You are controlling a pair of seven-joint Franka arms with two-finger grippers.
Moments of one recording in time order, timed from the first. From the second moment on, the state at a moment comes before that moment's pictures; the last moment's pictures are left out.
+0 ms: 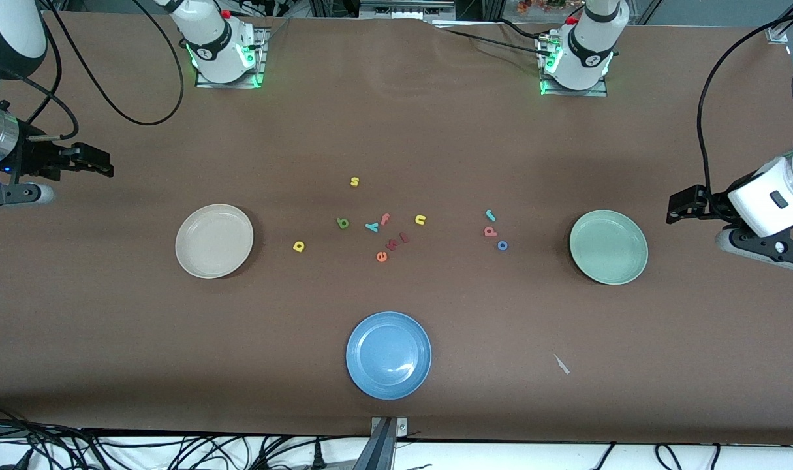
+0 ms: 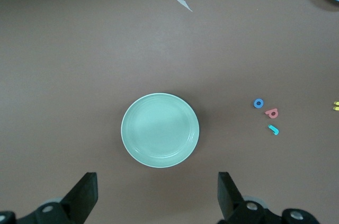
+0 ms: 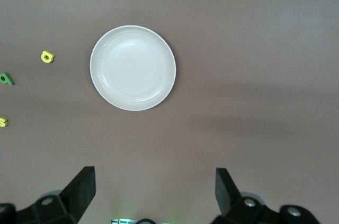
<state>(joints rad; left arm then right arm) 0.07 0.31 -0.12 -1.33 0.03 1.57 0.22 -0.08 0.10 0.06 -1.64 -0.03 1.58 -0.11</state>
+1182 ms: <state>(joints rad) 0.07 0.31 -0.12 -1.34 0.03 1.54 0.22 -0.09 0.11 0.03 -1.63 -0.03 1.58 -0.11</state>
